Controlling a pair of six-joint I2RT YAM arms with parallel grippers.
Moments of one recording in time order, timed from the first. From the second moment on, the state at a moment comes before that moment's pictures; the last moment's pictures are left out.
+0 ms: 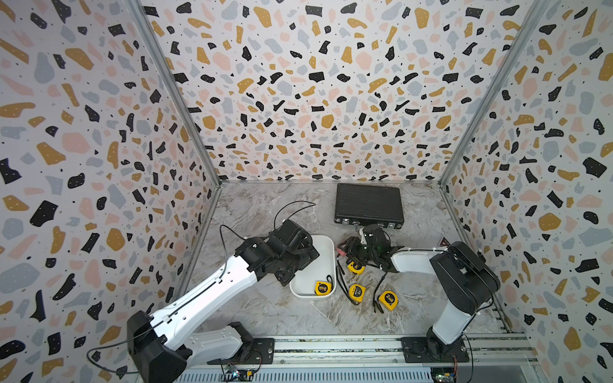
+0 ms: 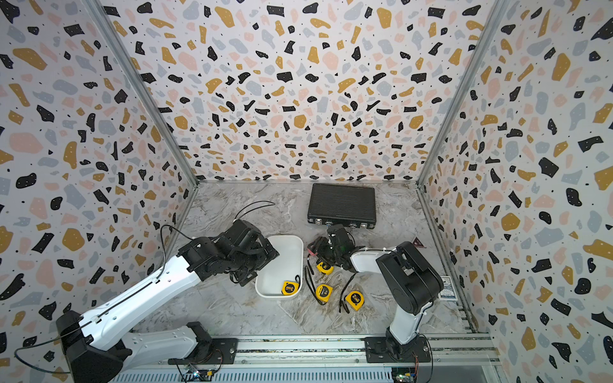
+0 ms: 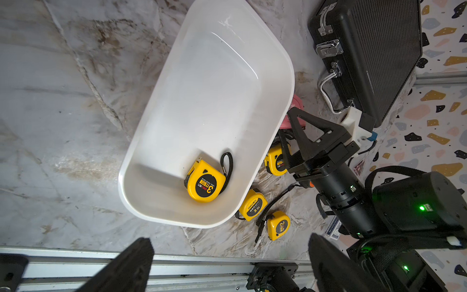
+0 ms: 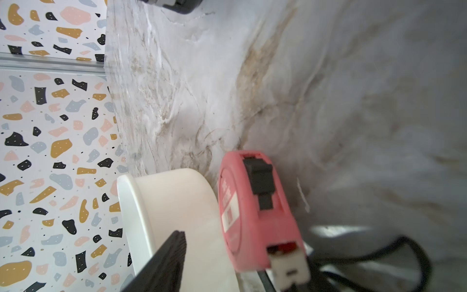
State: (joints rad) left arm -0.74 1.17 1.12 -0.99 0.03 -1.32; right arm 0.58 1.72 0.77 0.22 -0.32 1.14
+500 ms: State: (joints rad) left arm -0.74 1.24 1.09 -0.97 0.03 -1.26; right arm 0.58 1.54 0.78 -0.02 -0.30 1.07
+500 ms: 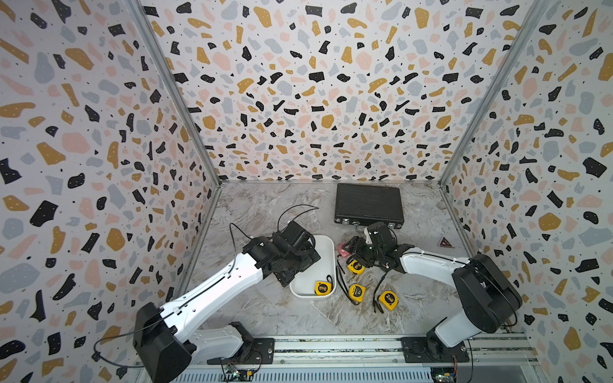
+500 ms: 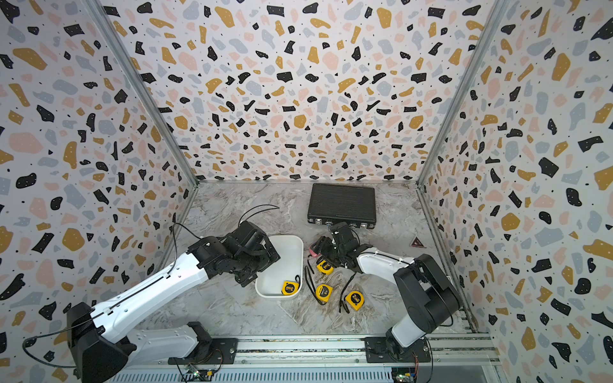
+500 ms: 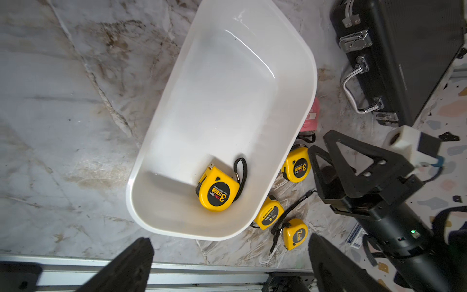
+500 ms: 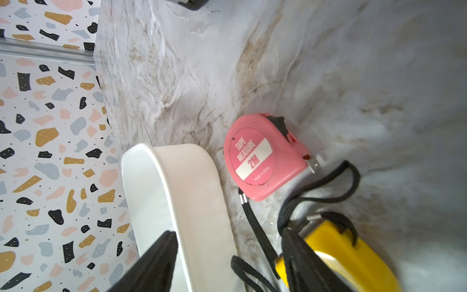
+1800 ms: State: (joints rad) left arm -0.85 1.67 1.09 -0.85 0.09 -0.66; right arm 0.50 1.28 0.82 -0.38 -0.38 0.96
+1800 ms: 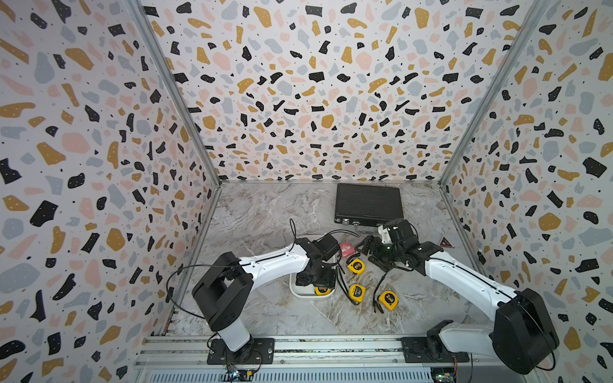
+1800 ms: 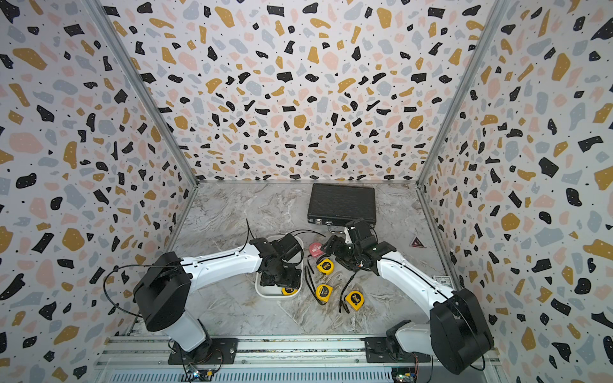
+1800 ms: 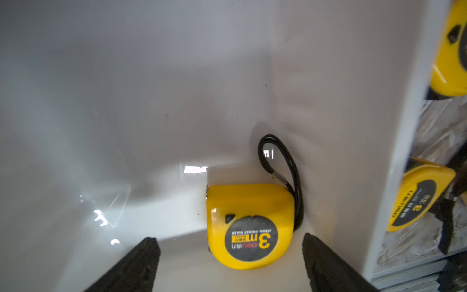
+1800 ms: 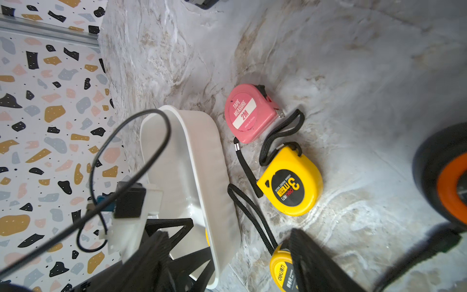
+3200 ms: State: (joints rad) left arm -0.85 1.78 1.12 -0.83 0.14 -0.53; right arm 0.49 1.34 0.97 -0.39 -0.40 0.93
